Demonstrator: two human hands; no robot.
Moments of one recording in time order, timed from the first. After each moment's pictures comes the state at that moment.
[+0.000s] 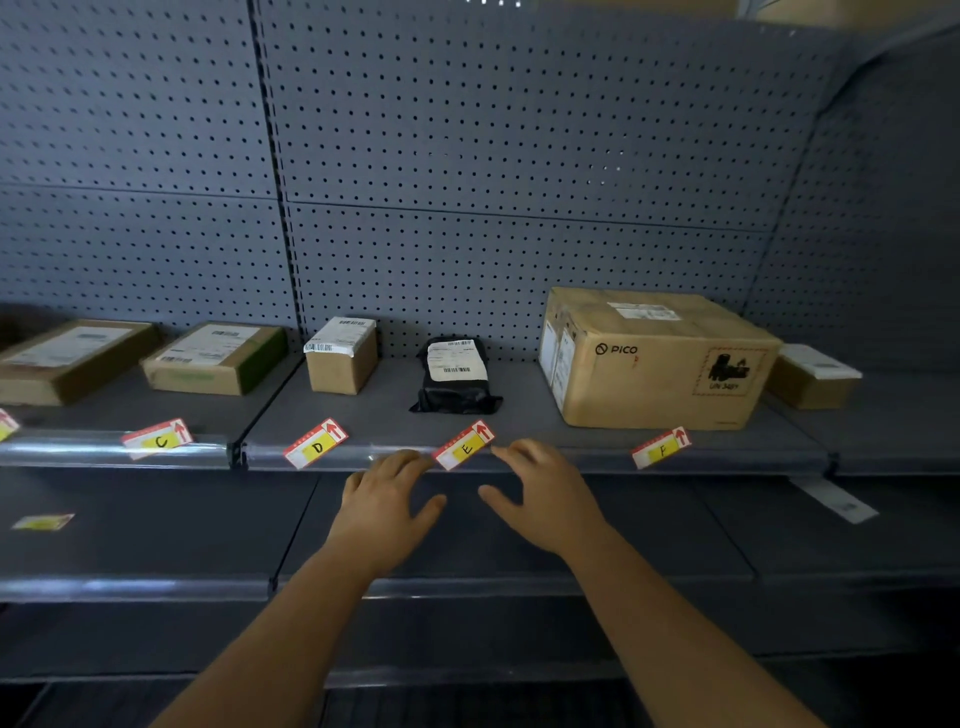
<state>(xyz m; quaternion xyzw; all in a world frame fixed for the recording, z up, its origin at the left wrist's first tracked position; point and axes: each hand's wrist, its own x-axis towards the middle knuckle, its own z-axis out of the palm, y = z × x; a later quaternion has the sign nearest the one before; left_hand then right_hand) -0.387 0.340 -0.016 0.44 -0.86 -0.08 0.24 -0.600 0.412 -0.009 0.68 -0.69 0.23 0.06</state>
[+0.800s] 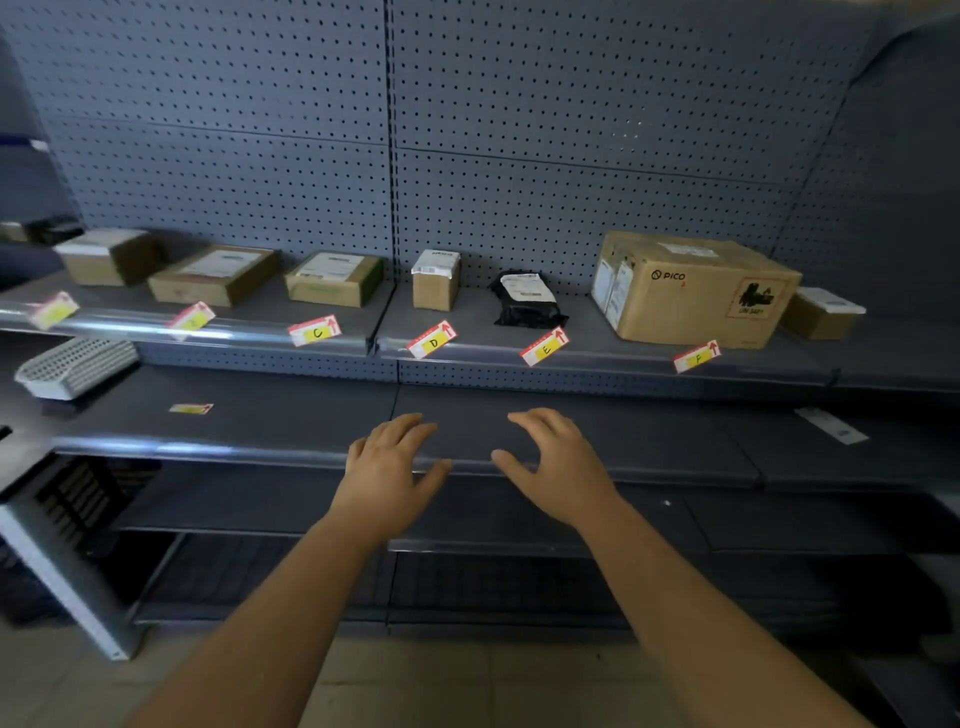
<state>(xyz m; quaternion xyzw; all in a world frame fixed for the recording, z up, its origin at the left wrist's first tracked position) -0.185 0.473 -0.025 0.43 -0.85 -0.09 0.28 -0.405 0.548 -0.011 0.66 -0.70 0.29 0.01</state>
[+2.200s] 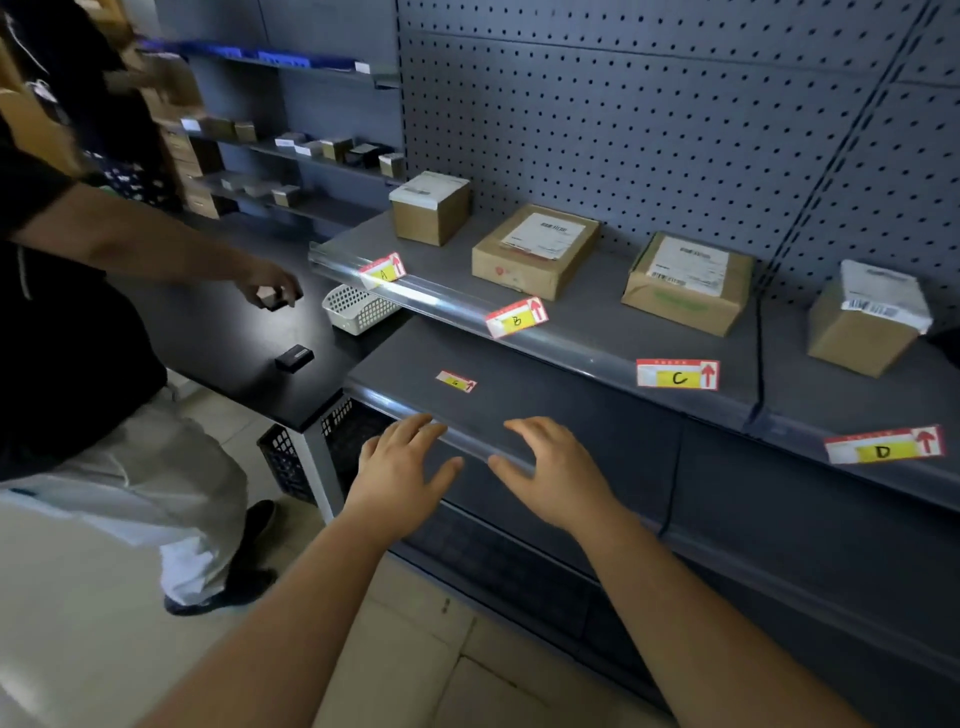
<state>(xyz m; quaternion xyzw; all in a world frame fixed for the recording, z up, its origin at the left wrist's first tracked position) 0.143 0.229 -0.103 0.65 -0.72 -0.07 0.24 -0.073 0.205 -0.089 0.79 -0.55 0.22 -0.15</state>
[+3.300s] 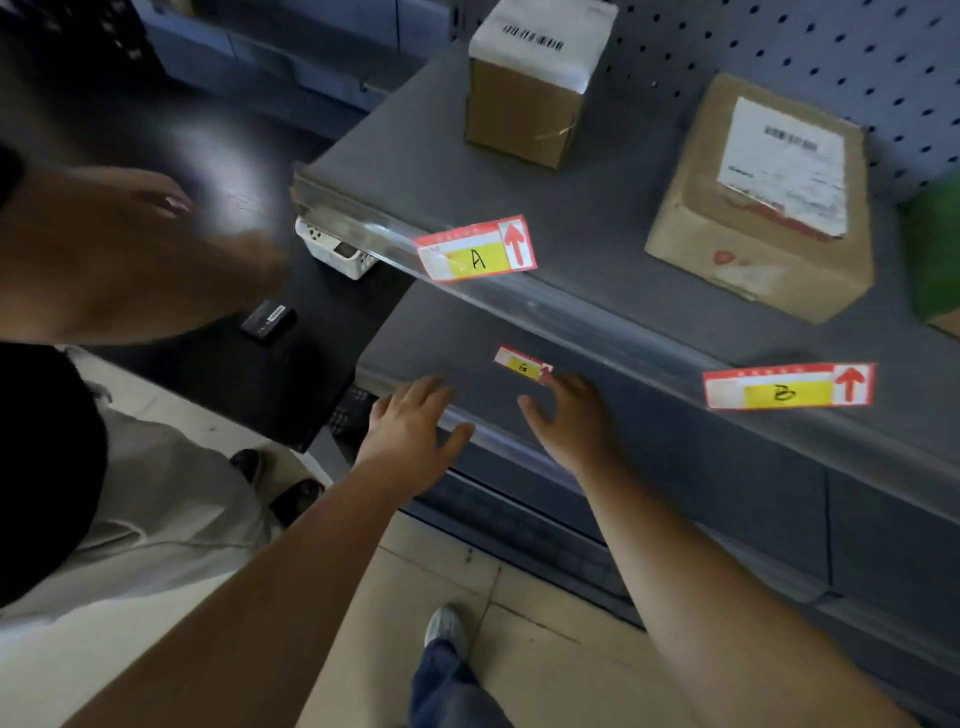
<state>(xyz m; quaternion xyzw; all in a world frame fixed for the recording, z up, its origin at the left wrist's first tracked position) 0.286 -0.014 -0.223 0.63 -0.74 -0.19 0.17 0.063 -0.049 -0.232 0.69 -0.69 0.12 -0.16</state>
